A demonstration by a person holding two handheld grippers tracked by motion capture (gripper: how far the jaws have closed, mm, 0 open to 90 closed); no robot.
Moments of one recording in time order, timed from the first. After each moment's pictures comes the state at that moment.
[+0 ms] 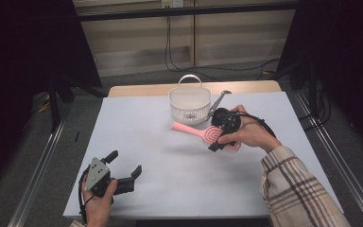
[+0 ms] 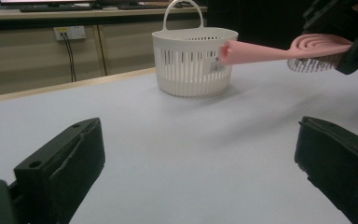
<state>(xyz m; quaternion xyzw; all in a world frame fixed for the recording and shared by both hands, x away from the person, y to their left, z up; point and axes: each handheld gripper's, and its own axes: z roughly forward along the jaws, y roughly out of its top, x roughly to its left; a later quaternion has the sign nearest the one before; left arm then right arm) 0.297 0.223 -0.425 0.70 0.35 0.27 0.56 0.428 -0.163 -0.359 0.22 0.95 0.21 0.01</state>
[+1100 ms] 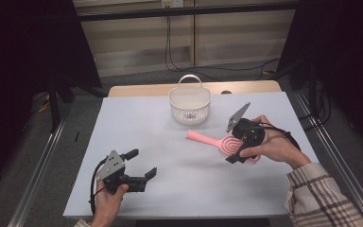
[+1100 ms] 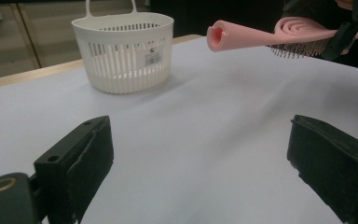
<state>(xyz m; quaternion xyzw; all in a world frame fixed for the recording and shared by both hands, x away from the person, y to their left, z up) 0.307 0.188 -0.411 0.76 0.28 0.19 0.56 0.377 -0.207 -0.350 0.22 0.95 0.22 0.01</state>
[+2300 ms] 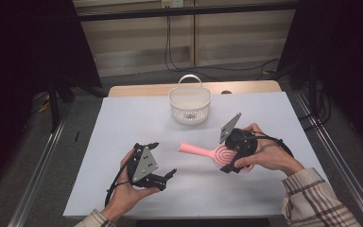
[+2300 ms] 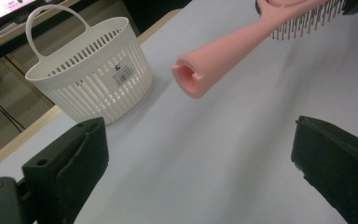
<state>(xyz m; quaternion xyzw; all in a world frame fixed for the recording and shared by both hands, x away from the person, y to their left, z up) 0.320 0.128 -0.404 0.83 0.13 0.26 0.47 0.363 -0.185 -0.362 0.18 0.96 0.22 0.01</state>
